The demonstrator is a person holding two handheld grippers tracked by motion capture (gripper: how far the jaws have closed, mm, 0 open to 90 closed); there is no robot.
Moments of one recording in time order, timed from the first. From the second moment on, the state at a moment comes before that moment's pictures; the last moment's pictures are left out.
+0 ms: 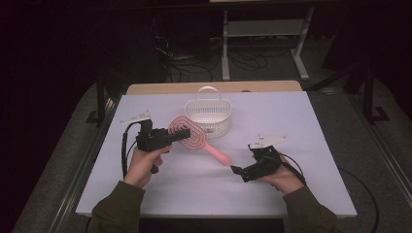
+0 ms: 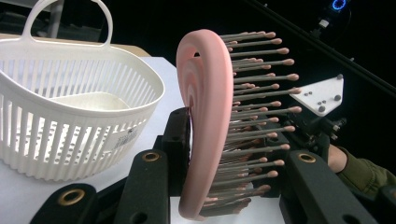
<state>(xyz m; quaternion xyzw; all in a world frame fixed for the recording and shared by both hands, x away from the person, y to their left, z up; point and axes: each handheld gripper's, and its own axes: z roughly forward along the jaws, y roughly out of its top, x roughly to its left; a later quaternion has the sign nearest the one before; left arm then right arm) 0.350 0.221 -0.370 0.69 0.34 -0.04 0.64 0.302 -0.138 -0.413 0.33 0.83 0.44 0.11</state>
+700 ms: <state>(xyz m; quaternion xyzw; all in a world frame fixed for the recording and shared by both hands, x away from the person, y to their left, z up) 0.349 0.225 -0.368 0.68 0.34 -0.04 0.64 0.276 -0.172 -0.445 0.36 0.83 0.41 0.11</state>
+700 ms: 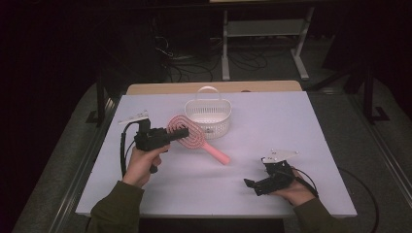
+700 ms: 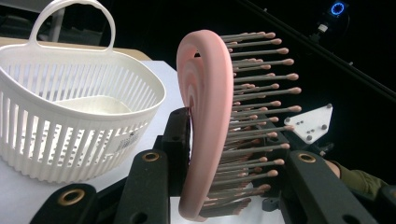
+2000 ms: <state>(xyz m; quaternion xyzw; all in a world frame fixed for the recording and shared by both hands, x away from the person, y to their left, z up) 0.384 0.226 -0.326 0.66 0.33 -0.02 0.68 0.275 -0.178 -0.446 0.36 0.83 0.41 0.11</state>
